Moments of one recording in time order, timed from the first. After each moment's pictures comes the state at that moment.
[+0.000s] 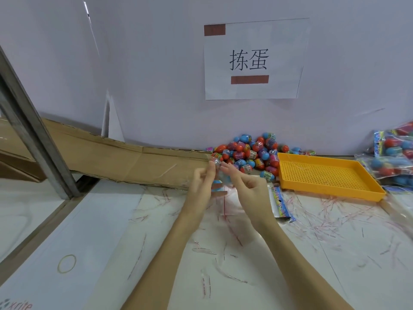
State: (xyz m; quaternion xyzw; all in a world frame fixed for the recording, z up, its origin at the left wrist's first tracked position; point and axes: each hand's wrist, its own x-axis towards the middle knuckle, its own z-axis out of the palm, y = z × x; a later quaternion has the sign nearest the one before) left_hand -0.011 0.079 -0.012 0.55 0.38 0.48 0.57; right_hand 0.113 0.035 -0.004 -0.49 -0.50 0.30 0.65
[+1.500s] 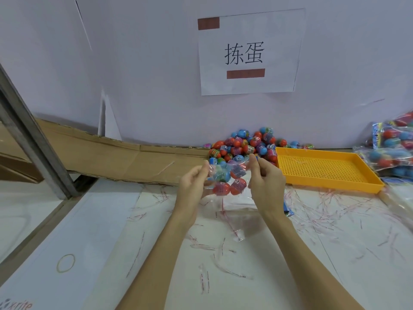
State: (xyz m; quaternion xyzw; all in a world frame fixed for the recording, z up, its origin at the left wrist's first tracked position) left_hand -0.017 0.081 -0.013 0.51 0.43 0.49 0.56; right_hand 0.142 0.041 -0.006 -0.59 -0.48 0.07 0.64
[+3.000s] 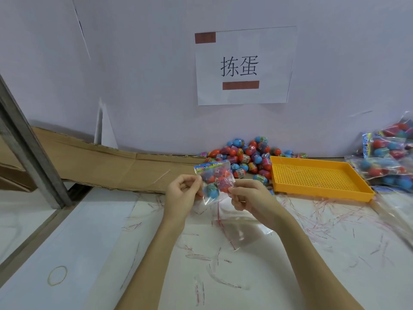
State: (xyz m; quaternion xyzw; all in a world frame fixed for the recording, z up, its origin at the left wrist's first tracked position) left_hand -0.032 0.099 -0.024 0.51 0.43 0.54 0.50; right_hand 0.163 0.038 -0.002 -0.49 -0.50 0.52 0.50
